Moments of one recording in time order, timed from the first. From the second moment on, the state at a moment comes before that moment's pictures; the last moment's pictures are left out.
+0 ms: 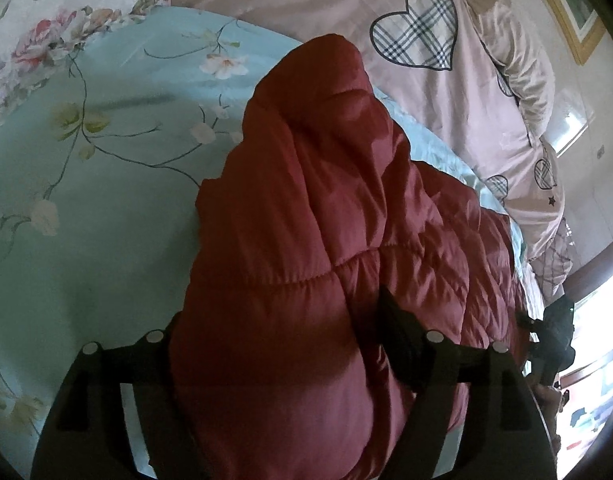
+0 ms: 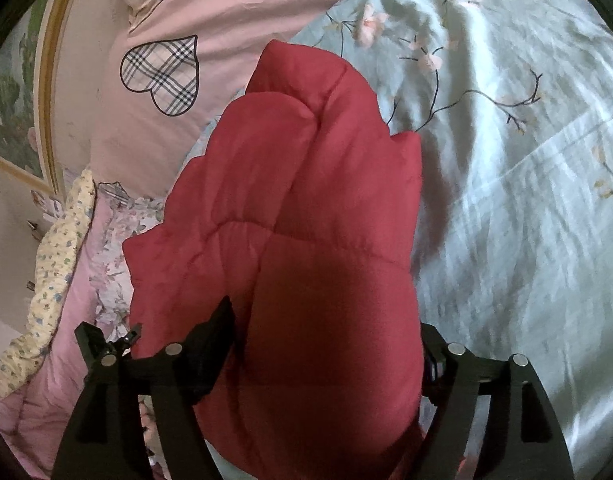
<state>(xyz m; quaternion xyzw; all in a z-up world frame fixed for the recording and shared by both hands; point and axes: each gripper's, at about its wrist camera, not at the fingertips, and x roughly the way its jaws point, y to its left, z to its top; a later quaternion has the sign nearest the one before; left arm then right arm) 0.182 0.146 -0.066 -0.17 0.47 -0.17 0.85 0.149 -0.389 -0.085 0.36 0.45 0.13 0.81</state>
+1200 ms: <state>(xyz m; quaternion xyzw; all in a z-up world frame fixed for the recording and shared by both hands) 0.281 0.083 -0.027 -0.04 0.44 -0.11 0.89 0.267 -0.374 -0.028 0.20 0.43 0.05 0.88</state>
